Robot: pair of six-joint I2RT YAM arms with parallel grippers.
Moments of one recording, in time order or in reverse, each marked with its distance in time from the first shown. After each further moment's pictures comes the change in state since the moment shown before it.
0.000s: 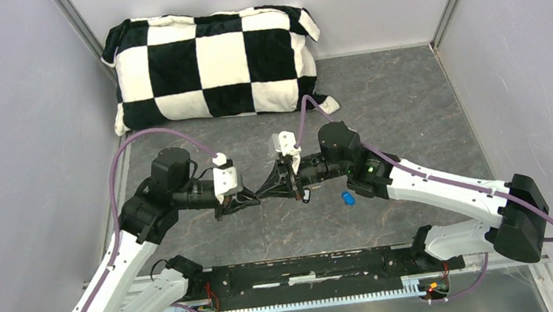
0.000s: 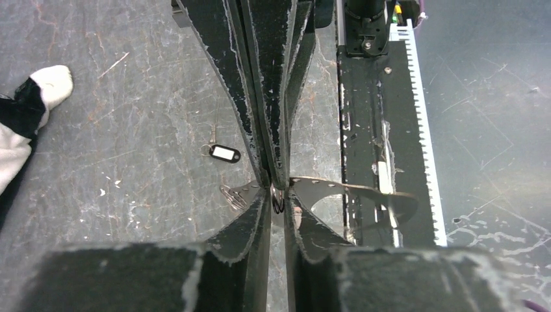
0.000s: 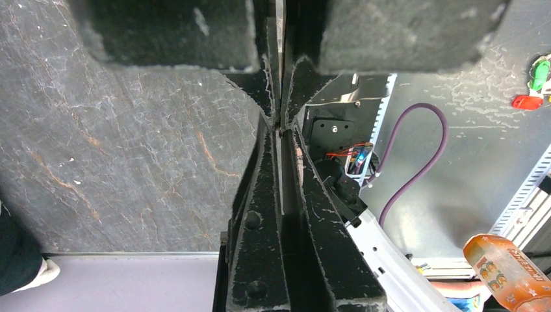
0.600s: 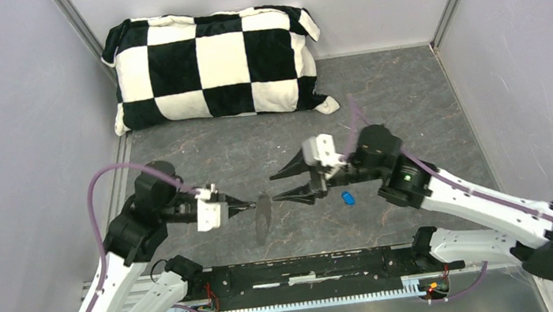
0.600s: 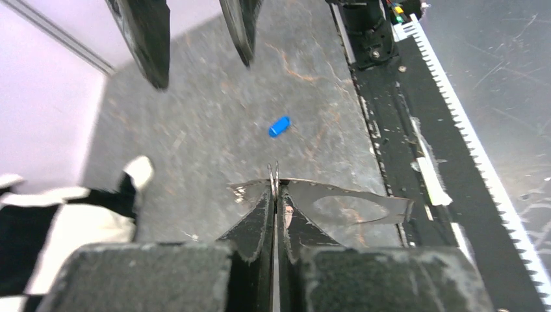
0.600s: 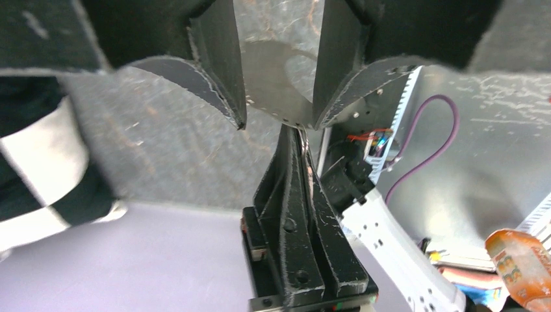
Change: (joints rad) left arm 0.000 -0.109 -0.003 -0.020 0.092 0.257; right arm 0.011 -0.181 -0.011 -0.044 0.053 -0.108
